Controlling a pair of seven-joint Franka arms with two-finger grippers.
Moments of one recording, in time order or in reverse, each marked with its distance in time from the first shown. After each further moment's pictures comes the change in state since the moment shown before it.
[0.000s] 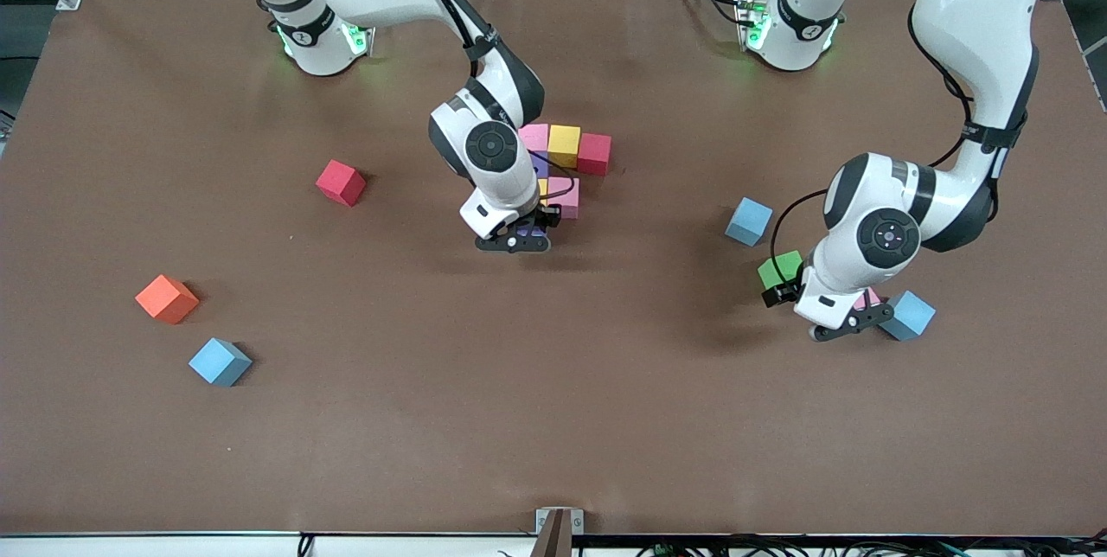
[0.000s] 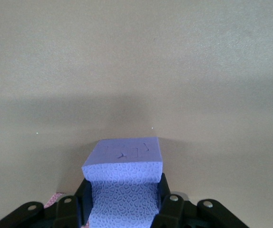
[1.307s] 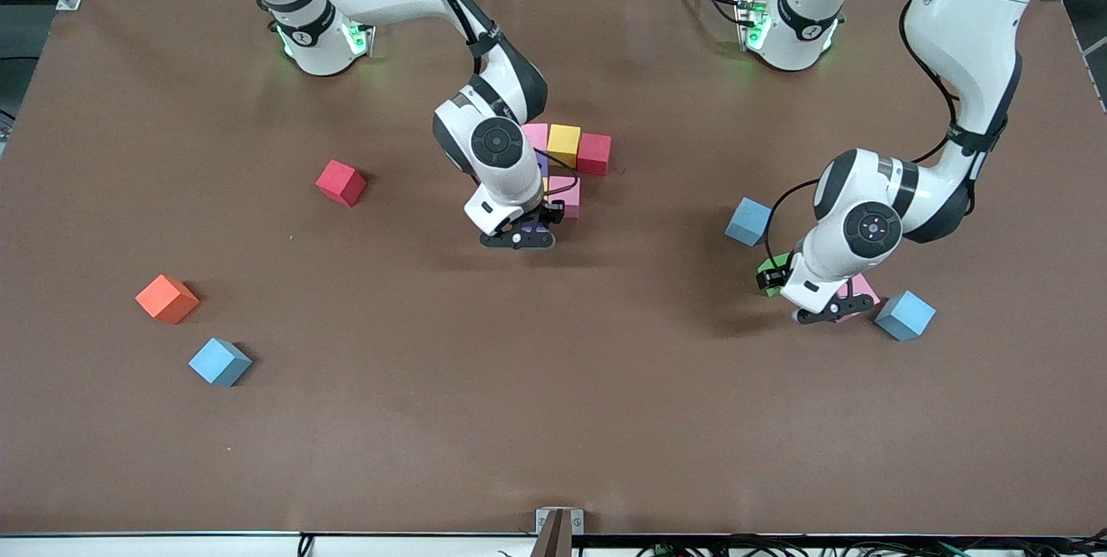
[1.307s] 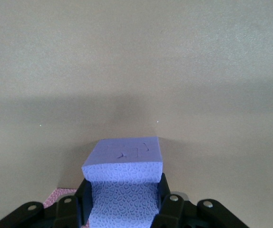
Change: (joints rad) left arm 0.018 0.001 -0.005 -0.107 0.000 0.075 0.057; right arm 0.015 0.000 0.000 0.000 -0.010 -0.003 0.000
